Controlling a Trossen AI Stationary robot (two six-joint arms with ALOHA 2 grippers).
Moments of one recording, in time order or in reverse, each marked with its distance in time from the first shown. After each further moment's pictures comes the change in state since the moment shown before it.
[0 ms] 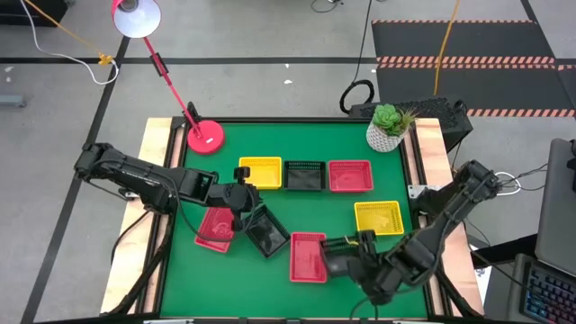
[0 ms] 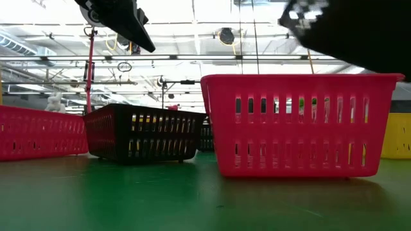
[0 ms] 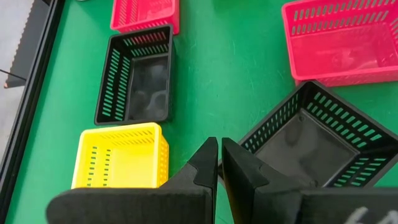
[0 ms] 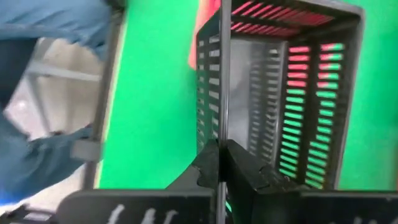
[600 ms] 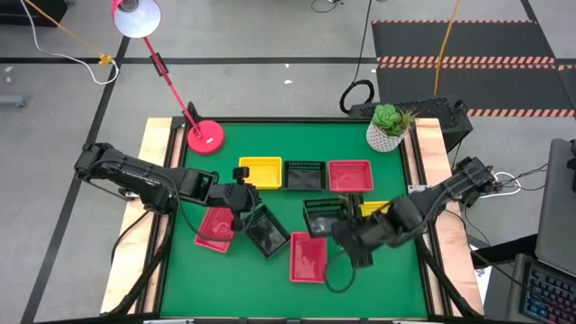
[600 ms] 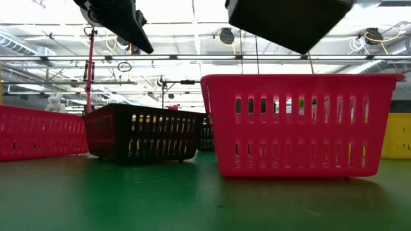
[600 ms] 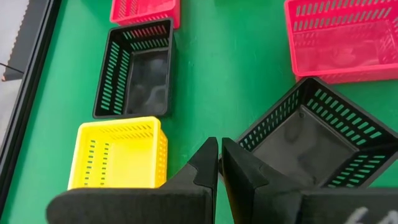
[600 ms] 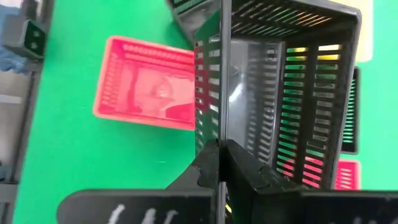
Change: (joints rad) left arm -0.001 0.000 0.000 -0.019 0.000 -0.024; right arm -0.257 0.000 0.218 -0.163 0.084 -0.263
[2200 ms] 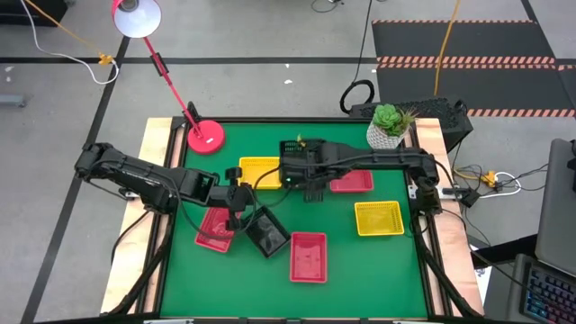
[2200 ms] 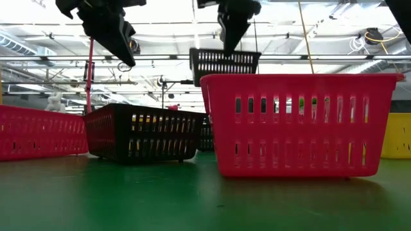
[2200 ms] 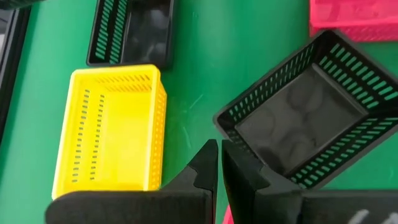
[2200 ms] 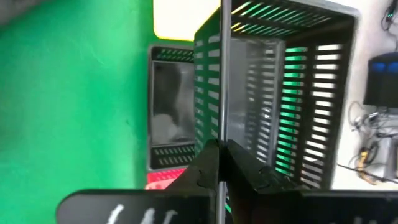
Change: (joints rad) left arm -0.001 0.000 0.000 -0.164 0.001 -0.113; right arm -0.474 0.394 0.340 -0.120 0.130 -0.410
